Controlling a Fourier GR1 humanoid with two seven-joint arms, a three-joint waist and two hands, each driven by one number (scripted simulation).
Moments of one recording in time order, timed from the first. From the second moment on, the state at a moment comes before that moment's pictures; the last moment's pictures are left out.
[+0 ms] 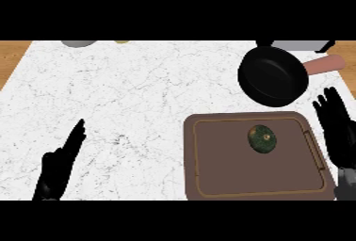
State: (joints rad) left arm 0.08 0.47 -0.32 -1.56 0.17 0.34 0.13; right arm -0.06 -0.44 0.02 -1.46 -0.43 -0.20 -0.04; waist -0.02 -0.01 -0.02
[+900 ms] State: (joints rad) left arm -0.05 0.58 -0.16 -1.43 0.15 0.34 0.32; right arm -0.04 -0.36 0.29 -1.60 0.46 -0.92 0.11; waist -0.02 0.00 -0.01
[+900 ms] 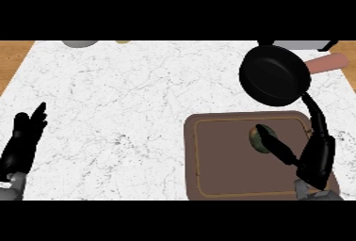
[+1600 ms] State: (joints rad) left arm -0.08 0.58 -0.16 -1.42 0.14 0.33 0.35; right arm -0.01 -0.46 0.38 -1.86 0.85 -0.29 0.87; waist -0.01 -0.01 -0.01
